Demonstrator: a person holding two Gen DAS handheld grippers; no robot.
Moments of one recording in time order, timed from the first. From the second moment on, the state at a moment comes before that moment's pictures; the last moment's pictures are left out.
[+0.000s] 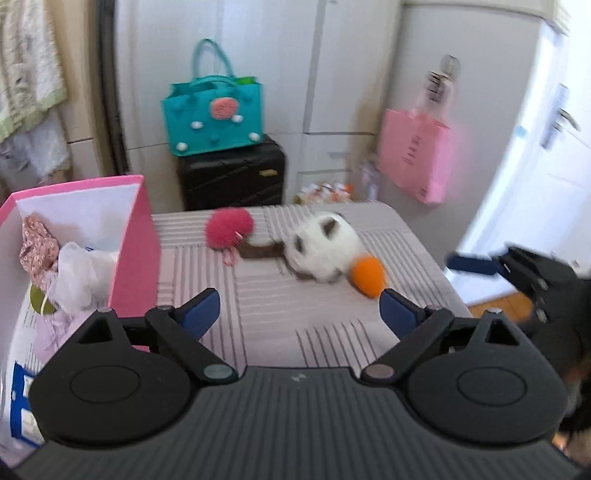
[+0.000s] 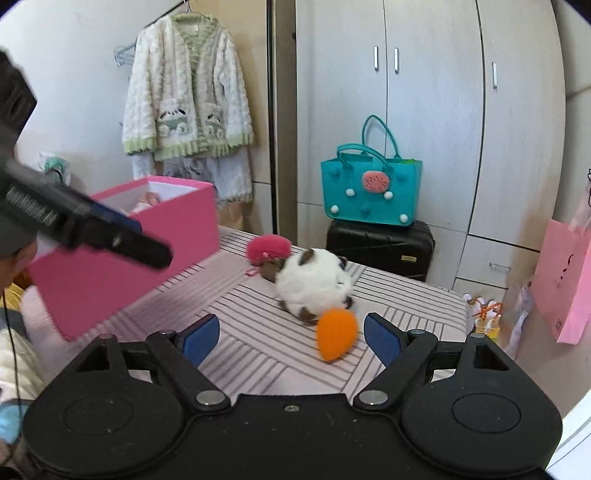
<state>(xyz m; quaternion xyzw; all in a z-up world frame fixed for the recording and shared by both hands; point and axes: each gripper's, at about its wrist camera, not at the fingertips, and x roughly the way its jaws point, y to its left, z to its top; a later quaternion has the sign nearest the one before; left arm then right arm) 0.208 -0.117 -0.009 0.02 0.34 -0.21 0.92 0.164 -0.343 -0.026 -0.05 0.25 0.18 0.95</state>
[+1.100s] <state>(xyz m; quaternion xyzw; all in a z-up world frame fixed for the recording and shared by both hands) 0.374 -0.152 -0.085 -0.05 0.38 0.01 0.92 0.246 -0.363 -0.082 0.00 0.32 0.18 0.93</state>
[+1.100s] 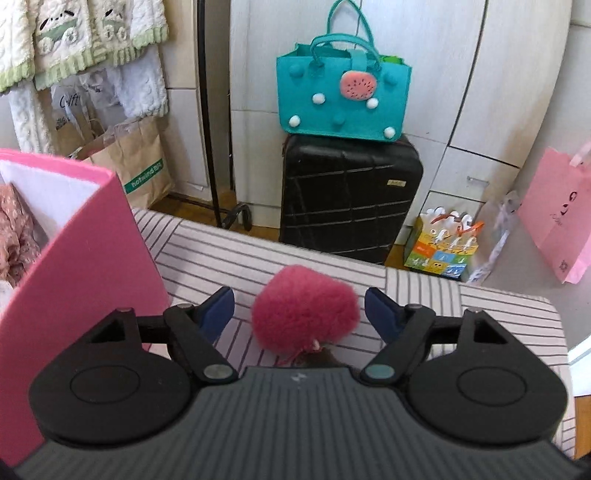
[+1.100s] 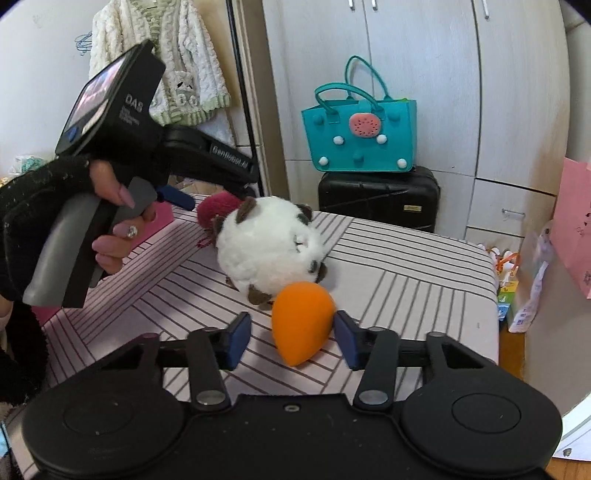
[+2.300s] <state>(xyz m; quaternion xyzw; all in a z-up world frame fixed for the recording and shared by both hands) 0.221 -0.116 -0.042 -0.01 0.34 -0.13 0.93 0.199 -0.350 -0.041 0.08 0.41 0.19 0.89</state>
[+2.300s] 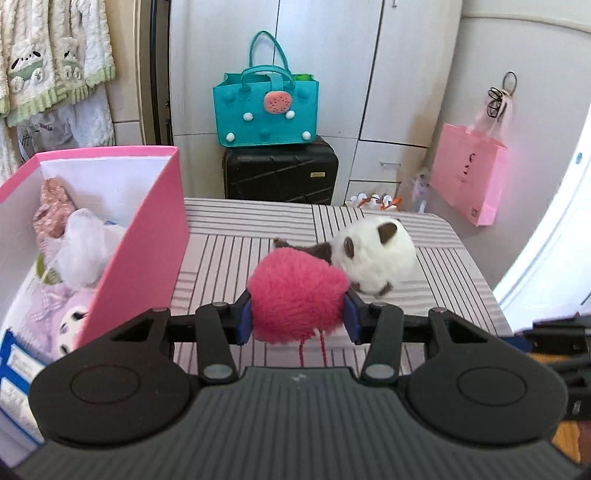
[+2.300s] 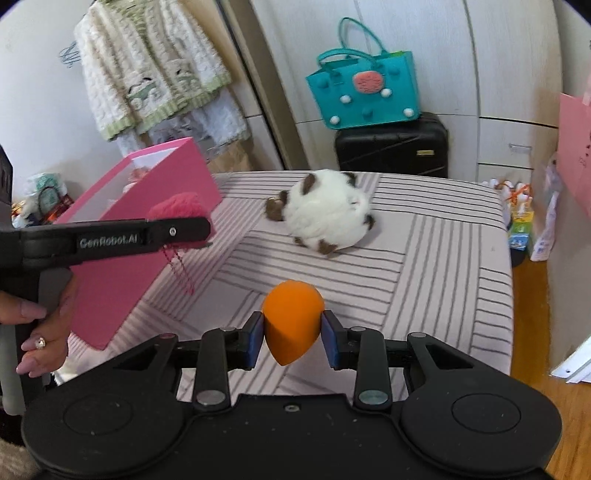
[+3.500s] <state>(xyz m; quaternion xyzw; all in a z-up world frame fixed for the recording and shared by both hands) 0.061 -0.009 0.051 0.02 0.33 -0.28 0.90 0.086 -0.266 0.078 -0.01 0.33 0.27 0.90</state>
